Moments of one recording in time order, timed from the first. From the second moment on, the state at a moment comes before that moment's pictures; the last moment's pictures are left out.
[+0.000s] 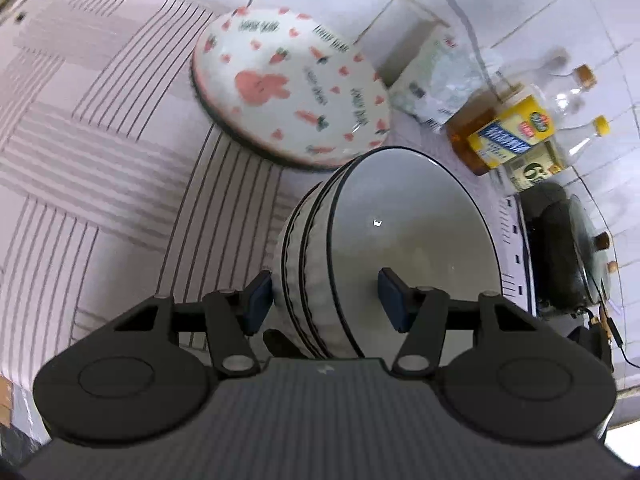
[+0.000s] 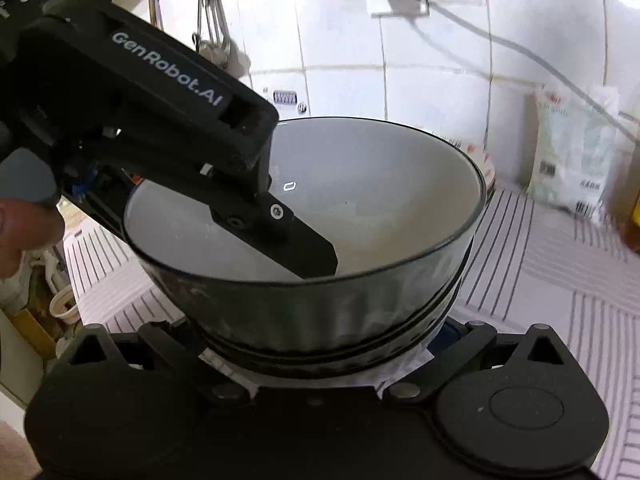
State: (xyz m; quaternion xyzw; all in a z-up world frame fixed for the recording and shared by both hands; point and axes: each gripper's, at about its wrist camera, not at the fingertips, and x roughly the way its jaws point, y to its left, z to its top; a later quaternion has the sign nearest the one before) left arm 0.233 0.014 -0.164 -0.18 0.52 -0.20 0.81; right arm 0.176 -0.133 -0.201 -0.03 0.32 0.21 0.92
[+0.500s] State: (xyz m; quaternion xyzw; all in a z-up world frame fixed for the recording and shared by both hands) left arm 0.284 0.013 -0.110 -0.14 0.46 -0.19 0.85; right arm 0.233 -0.134 -0.151 -0.04 0.26 0.22 0.94
